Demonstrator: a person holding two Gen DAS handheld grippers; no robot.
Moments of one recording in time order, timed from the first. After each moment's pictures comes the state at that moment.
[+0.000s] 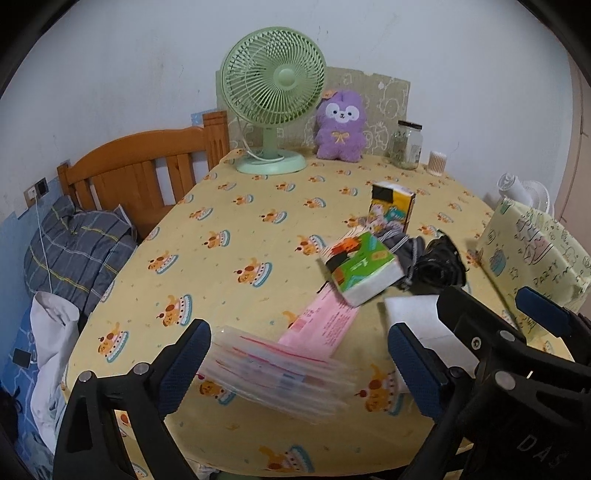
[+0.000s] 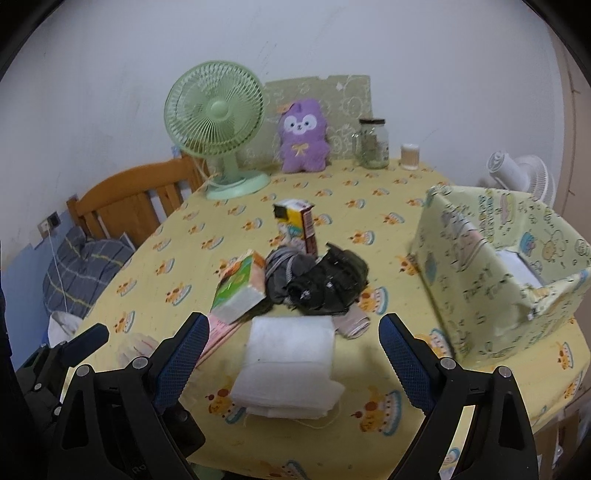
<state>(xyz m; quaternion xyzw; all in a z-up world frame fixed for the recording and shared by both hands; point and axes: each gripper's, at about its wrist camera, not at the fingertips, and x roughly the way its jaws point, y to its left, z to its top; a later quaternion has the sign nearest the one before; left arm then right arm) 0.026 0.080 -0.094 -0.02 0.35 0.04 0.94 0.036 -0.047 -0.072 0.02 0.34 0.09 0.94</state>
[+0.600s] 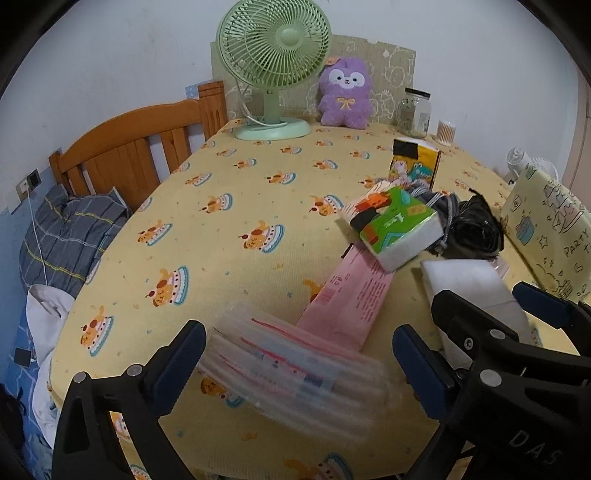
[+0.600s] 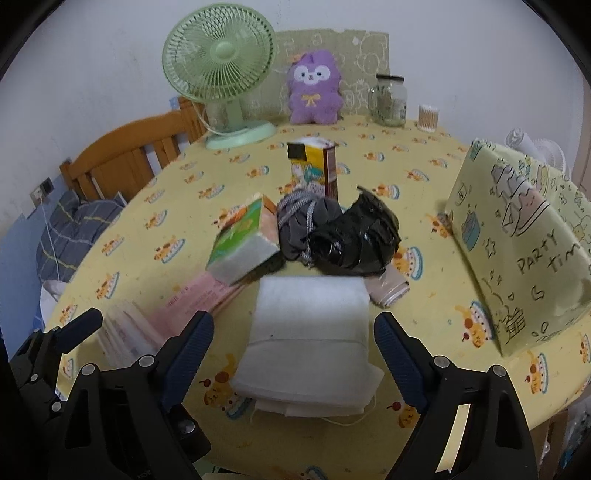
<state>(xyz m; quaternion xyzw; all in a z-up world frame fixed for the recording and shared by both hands) 0.043 0.095 -0.129 -0.02 0.39 0.03 0.92 0.060 -0.024 -0.110 0.00 0.41 0.09 0.91</state>
